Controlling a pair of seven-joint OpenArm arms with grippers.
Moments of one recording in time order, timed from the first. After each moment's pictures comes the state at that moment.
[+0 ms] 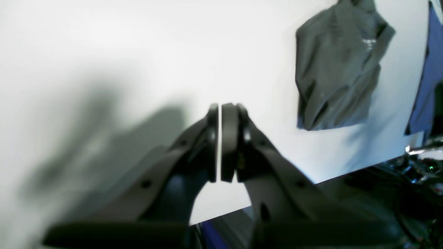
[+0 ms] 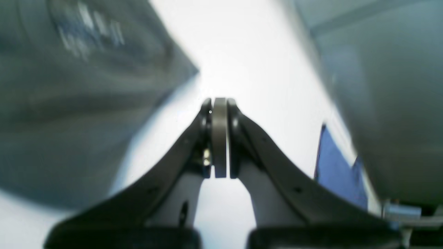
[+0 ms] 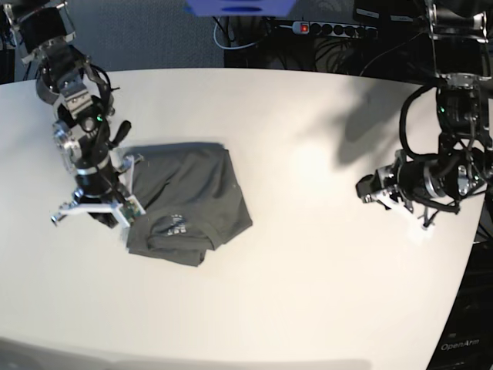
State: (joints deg) left arm -3.6 -26.5 -4.3 98.2 -58.4 9.7 73.3; right arm -6.0 28.4 -15.5 107.2 -18.7 7.1 -40.5
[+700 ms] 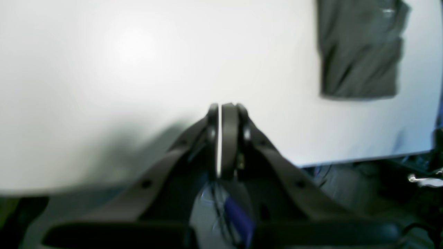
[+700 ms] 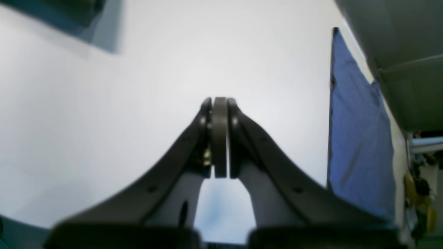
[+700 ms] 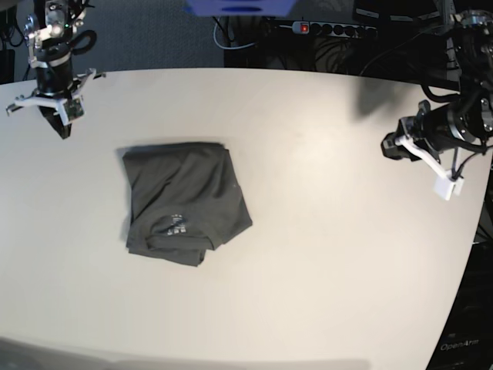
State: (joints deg) left arm 17.0 -30.0 -16.1 116.3 -59.1 9.3 73.2; right arm -41.9 13.7 17.1 110.8 -23.9 7.2 -6.7
